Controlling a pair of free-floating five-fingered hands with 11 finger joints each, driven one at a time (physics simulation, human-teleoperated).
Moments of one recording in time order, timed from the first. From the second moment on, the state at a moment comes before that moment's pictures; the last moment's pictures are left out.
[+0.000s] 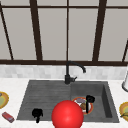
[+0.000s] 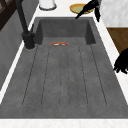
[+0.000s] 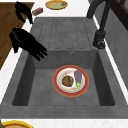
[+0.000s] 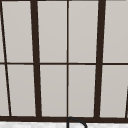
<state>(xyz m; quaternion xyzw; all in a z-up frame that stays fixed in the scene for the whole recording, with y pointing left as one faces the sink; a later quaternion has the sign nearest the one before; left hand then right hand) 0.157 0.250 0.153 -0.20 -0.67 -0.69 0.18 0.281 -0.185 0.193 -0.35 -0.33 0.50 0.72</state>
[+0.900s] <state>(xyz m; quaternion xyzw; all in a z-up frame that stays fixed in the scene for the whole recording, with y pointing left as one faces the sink) 0.157 0.250 0.153 -0.20 -0.67 -0.69 0.18 0.258 -0.203 0.223 -0.33 -0.35 0.51 0.71</state>
